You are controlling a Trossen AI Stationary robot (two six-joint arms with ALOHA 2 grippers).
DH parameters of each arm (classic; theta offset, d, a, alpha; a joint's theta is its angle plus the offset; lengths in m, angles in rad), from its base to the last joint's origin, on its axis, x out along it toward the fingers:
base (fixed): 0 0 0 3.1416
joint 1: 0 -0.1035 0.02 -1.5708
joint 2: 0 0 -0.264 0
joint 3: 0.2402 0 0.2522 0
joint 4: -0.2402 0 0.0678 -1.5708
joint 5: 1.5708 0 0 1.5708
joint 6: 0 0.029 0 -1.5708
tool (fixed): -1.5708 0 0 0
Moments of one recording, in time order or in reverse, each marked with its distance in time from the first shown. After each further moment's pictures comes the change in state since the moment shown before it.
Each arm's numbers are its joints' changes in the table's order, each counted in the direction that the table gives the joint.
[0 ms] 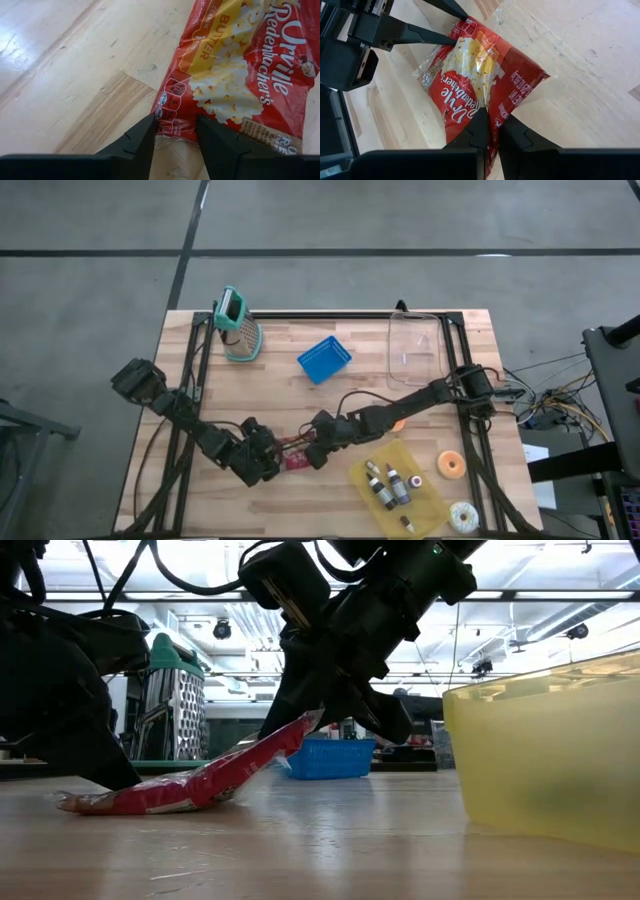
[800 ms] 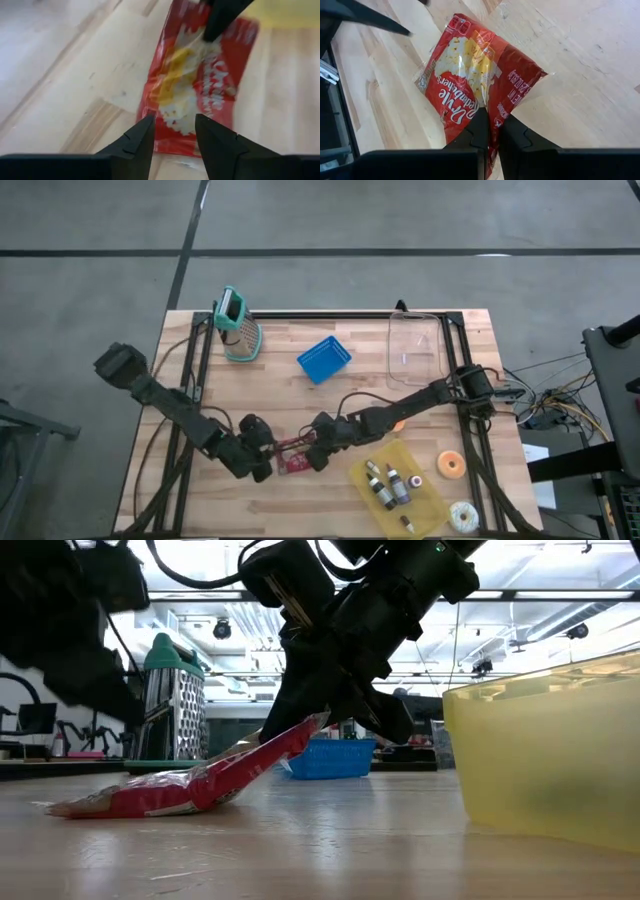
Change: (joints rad) left arm 0.004 0.245 0.000 -0.016 -0.074 0.132; right arm -0.002 0.000 0.000 -0.007 -0.002 -0.018
